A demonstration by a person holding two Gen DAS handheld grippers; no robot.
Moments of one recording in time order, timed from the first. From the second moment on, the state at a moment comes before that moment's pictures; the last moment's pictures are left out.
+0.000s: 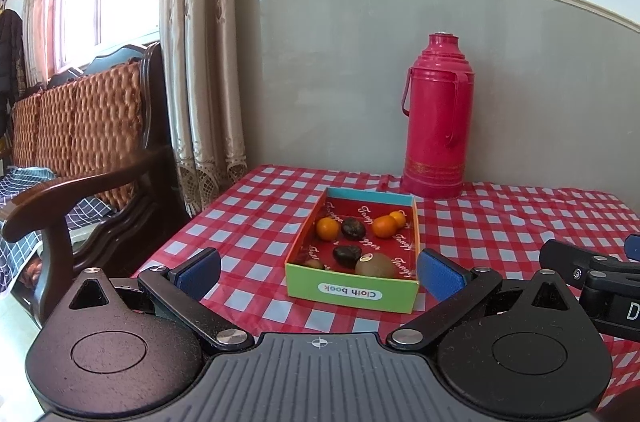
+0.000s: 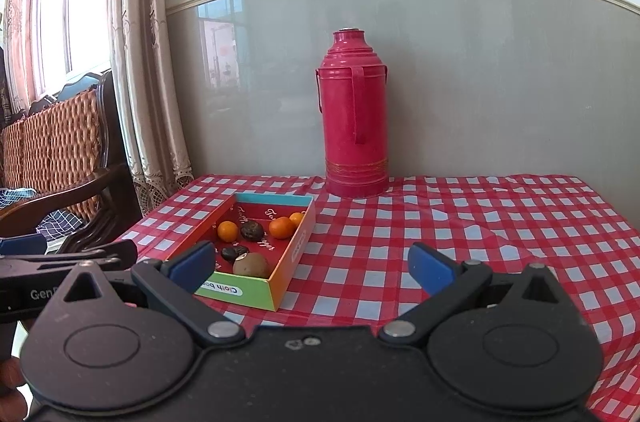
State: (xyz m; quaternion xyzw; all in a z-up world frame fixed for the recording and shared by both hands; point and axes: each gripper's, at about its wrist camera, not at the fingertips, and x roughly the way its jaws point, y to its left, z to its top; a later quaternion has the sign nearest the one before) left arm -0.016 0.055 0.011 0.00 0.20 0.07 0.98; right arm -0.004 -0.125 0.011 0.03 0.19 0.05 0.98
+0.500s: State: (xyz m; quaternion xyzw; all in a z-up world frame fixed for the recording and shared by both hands) left arm -0.005 0.052 0.008 0.00 0.21 0.06 0.98; right arm 0.002 -0.122 0.008 0.03 0.19 0.06 0.98
